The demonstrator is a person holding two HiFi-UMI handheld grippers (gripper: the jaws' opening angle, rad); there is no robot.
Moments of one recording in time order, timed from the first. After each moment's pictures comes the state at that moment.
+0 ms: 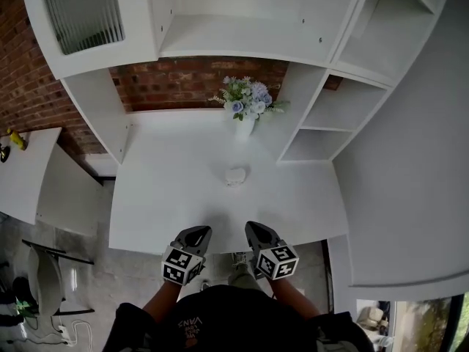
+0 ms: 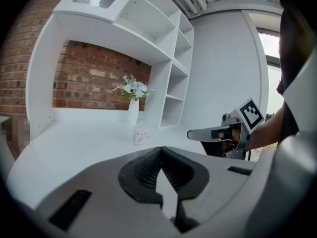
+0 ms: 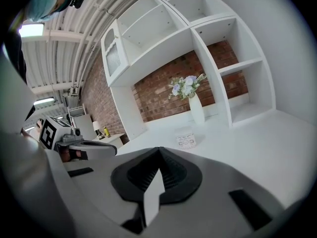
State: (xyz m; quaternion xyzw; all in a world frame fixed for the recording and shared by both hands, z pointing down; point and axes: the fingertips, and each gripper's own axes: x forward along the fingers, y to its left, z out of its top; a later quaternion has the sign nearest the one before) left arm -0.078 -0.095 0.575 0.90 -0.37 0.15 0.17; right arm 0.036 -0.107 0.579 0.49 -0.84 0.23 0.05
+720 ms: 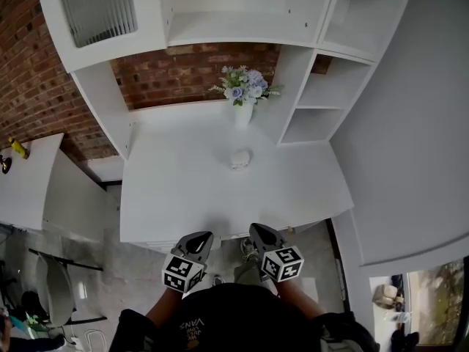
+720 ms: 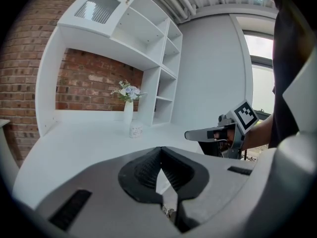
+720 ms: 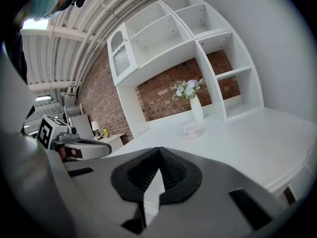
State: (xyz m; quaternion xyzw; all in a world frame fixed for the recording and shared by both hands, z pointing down) left arm -0.120 -0.009 0.570 0.92 -0.34 0.14 0.14; right arm 0.002 -0.021 0.579 0.52 -0.82 0.22 0.04
